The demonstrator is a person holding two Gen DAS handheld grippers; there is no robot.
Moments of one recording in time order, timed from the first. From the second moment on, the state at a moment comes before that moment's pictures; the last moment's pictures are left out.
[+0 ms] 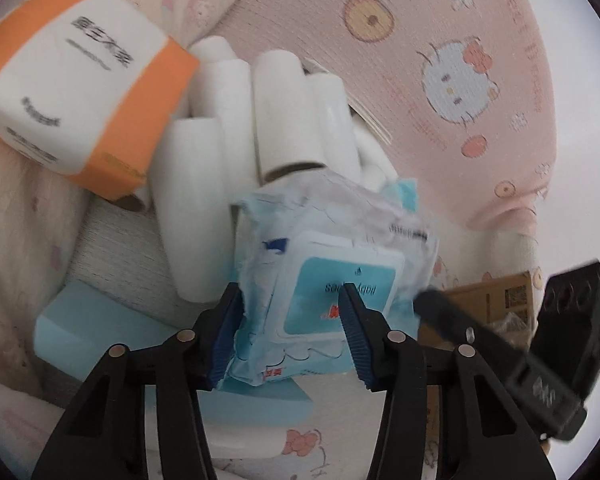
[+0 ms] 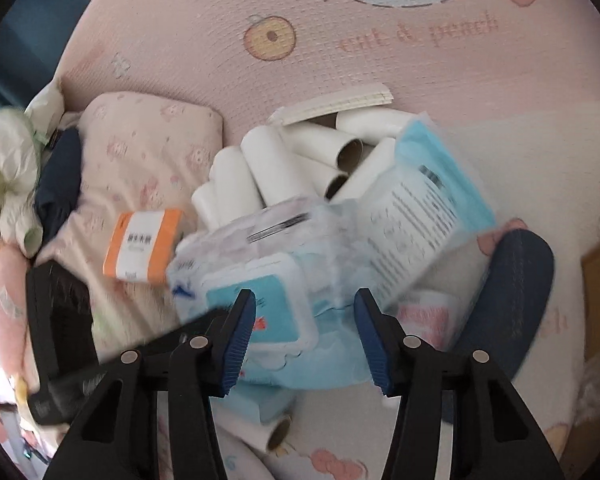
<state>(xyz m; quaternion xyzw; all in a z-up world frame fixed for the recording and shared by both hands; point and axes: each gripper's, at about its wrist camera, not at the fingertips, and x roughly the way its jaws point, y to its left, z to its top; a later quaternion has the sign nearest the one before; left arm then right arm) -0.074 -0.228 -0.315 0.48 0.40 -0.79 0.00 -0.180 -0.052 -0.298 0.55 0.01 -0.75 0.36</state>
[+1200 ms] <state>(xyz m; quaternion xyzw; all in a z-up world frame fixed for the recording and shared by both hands) -0.070 -0.188 -0.300 0.47 0.31 -0.82 -0.01 -0.180 0.012 -0.311 0.54 -0.02 -0.78 0.30</state>
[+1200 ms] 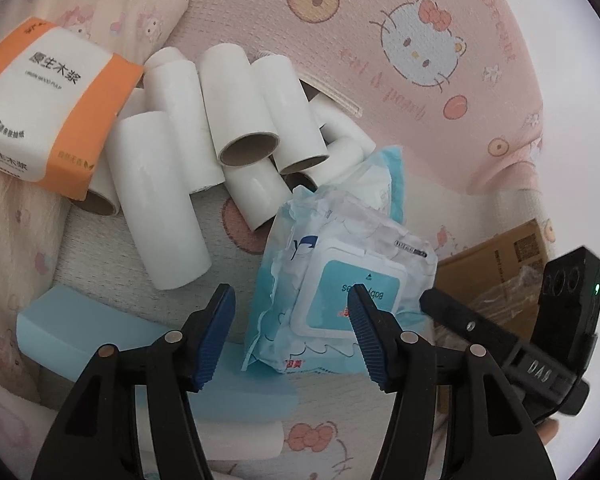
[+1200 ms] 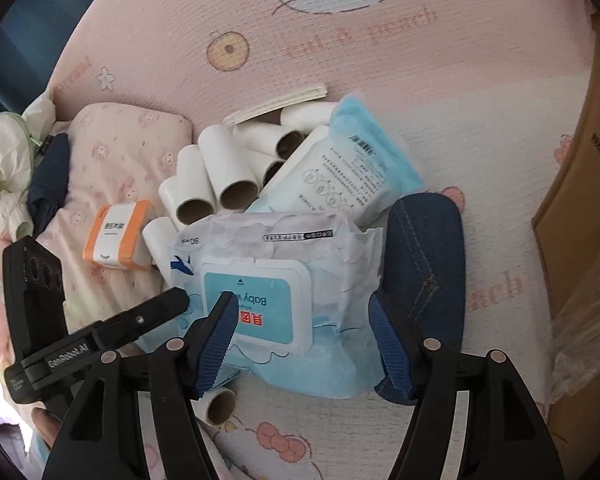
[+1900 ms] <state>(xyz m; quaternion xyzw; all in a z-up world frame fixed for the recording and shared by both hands) -0.092 -0.165 -0.311 0.49 0.26 -0.83 -0.03 -0.197 0.034 -0.342 0.58 -0.10 -0.74 0.31</state>
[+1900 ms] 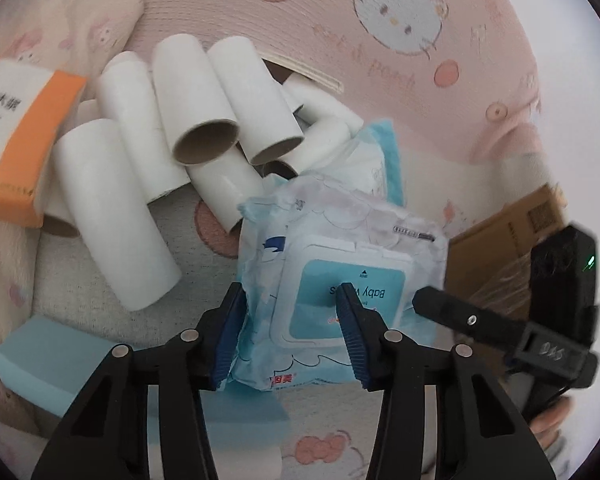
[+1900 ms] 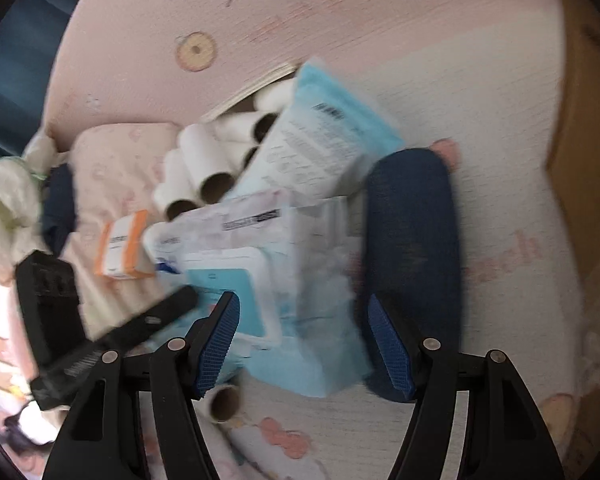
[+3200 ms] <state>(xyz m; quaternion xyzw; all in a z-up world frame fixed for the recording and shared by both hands) -0.044 -0.123 -0.166 0.37 0.24 -0.89 -0.09 -0.122 0.039 -0.204 0.47 -0.02 -0.83 0.31</state>
